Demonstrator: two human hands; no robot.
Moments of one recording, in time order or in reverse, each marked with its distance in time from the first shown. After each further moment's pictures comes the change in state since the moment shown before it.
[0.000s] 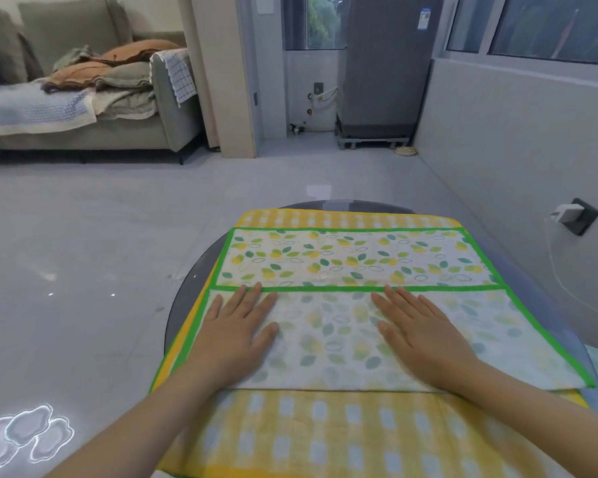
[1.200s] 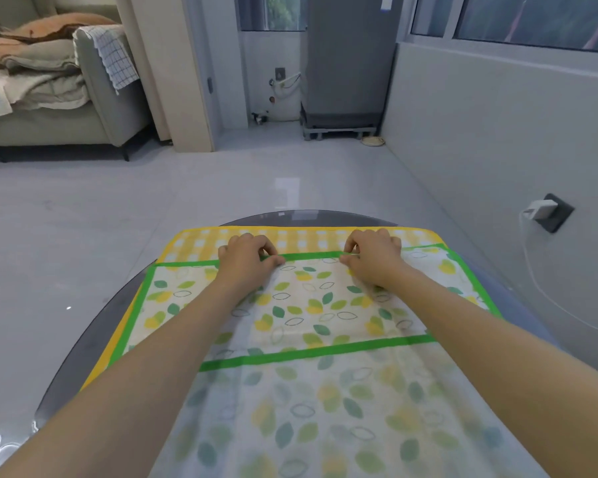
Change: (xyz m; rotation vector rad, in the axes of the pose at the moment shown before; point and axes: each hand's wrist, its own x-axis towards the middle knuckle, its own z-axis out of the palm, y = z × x) left_hand 0.242 0.049 -0.004 -0.388 0.216 -0.081; right_hand 0.202 0.073 -0.034 0.133 0.123 0.308
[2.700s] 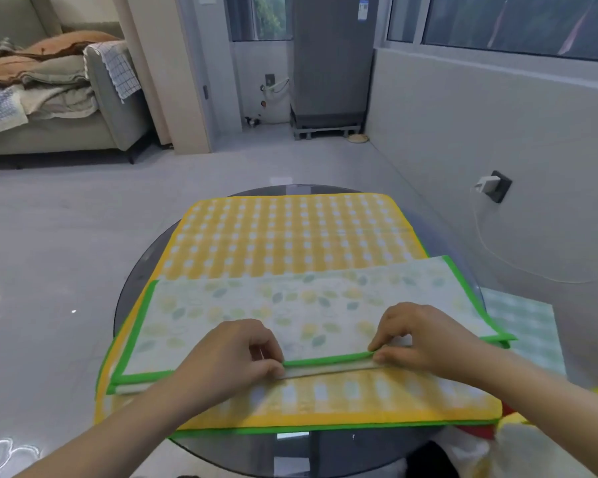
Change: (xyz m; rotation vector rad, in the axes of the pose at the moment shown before) left_hand -0.297 0.038 -0.076 -0.108 -0.390 0.209; right_hand -0.310 0.034 -0.060 0.190 -0.238 -0.375
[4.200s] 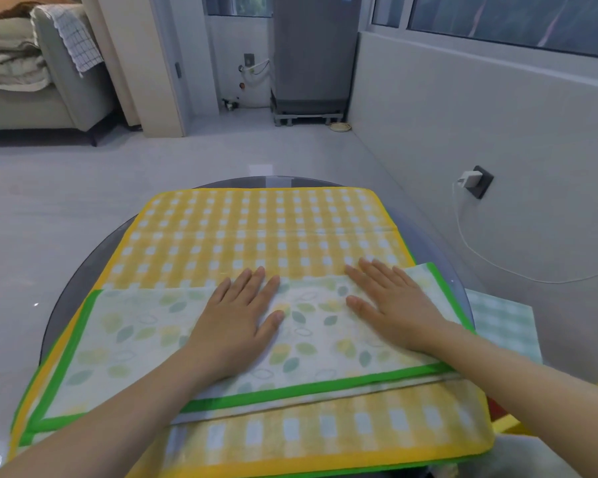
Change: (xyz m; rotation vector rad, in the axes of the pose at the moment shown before) left_hand 0.093 -0.019 0.038 0.488 -0.001 0.021; right_hand 0.061 0.068 0.012 -0.318 0.021 0.243
